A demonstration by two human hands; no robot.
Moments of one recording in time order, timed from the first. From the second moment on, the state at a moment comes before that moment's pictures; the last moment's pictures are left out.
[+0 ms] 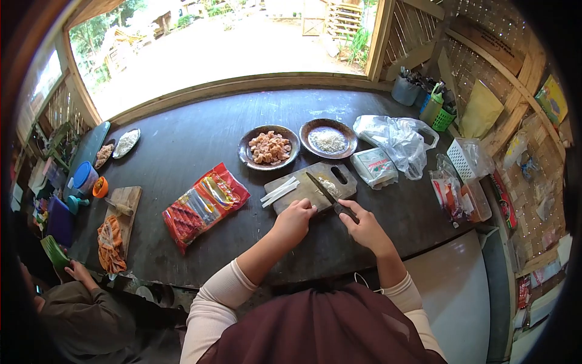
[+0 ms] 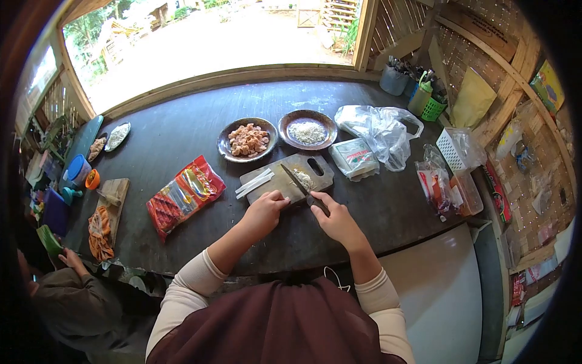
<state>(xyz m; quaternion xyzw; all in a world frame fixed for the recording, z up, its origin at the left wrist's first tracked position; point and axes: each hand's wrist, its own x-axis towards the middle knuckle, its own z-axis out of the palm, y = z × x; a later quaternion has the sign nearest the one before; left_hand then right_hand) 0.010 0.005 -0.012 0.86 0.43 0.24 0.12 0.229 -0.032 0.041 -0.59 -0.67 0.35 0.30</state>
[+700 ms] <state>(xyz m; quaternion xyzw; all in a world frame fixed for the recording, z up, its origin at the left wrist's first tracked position) 0.012 0.003 -0.010 0.86 0.44 0.23 0.09 0.218 -0.092 0.035 -0.59 -0.65 0.35 0.33</state>
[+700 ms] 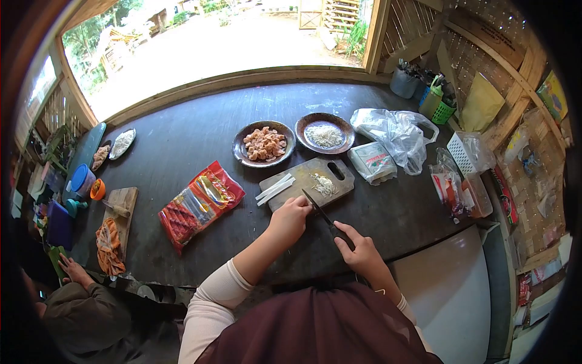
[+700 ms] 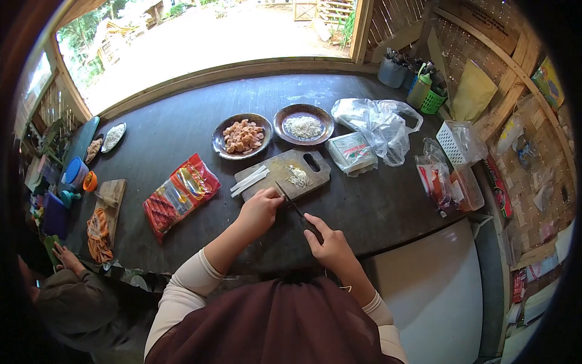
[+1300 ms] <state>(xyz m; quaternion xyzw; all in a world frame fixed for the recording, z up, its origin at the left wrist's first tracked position) 0.012 0.002 -0.002 0.87 0.44 0.21 0.09 0.218 -0.078 0.028 -0.58 -0.67 0.34 0.31</state>
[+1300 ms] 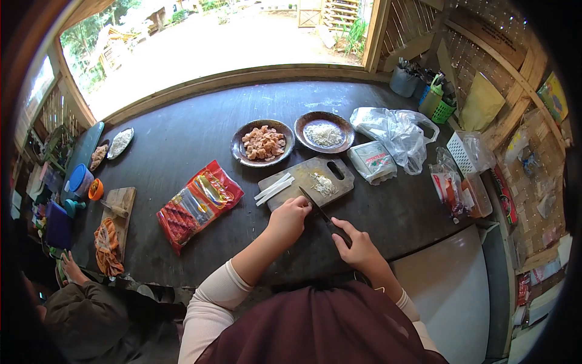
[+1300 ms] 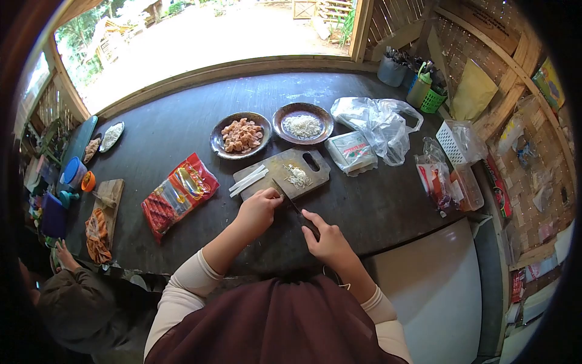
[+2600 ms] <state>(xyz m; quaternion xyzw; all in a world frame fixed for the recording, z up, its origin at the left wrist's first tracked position) 0.006 0.008 -0.008 0.85 0.43 0.27 0.13 0.200 -0.067 0.026 -0.62 -0.67 0.31 0.27</state>
